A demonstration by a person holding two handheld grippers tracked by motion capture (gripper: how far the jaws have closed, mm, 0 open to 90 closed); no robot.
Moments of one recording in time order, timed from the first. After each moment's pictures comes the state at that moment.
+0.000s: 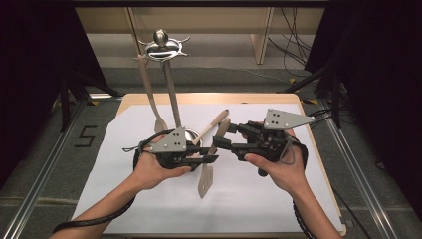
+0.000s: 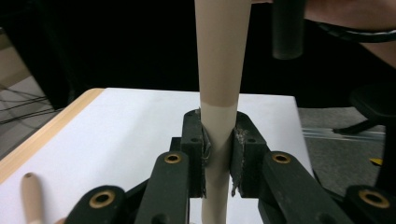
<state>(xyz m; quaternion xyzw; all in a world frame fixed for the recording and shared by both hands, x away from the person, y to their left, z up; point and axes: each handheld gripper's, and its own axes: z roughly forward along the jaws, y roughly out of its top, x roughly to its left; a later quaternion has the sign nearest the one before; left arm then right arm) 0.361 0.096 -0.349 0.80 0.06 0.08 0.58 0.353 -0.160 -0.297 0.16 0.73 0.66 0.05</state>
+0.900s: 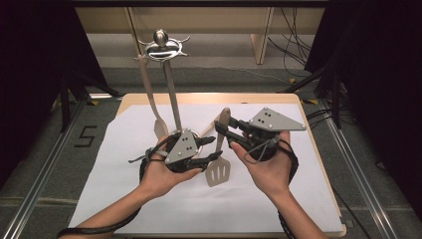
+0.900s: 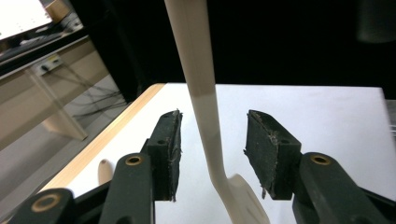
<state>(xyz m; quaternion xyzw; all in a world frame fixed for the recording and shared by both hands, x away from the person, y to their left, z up) 0.353 0.075 -0.355 0.80 0.13 0.23 0.54 0.339 -0.136 -0.288 0.30 0.71 0.60 0.21</state>
